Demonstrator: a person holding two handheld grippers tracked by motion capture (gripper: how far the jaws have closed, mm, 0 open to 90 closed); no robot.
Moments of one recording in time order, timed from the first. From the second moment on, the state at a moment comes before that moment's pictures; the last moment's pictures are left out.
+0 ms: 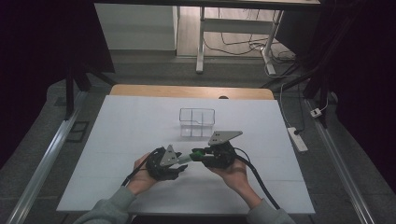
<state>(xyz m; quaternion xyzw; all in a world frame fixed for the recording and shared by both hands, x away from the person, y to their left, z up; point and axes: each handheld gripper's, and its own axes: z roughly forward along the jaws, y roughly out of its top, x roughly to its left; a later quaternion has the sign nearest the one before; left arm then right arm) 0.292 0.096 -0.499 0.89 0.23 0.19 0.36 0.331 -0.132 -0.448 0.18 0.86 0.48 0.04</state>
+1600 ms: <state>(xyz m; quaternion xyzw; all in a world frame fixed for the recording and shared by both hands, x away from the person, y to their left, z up) 0.264 0.228 -0.519 0.84 0.38 0.17 0.35 0.409 -0.156 -0.379 0.26 0.82 0.49 0.16</state>
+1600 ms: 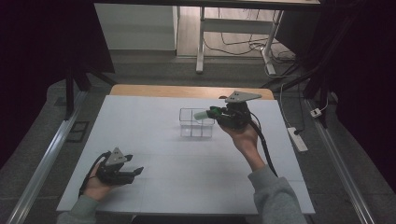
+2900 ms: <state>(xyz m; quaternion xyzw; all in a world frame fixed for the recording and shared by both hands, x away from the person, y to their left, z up) 0.266 0.229 -0.524 0.84 0.38 0.16 0.34 0.381 -0.204 -0.439 0.29 0.84 0.43 0.17</state>
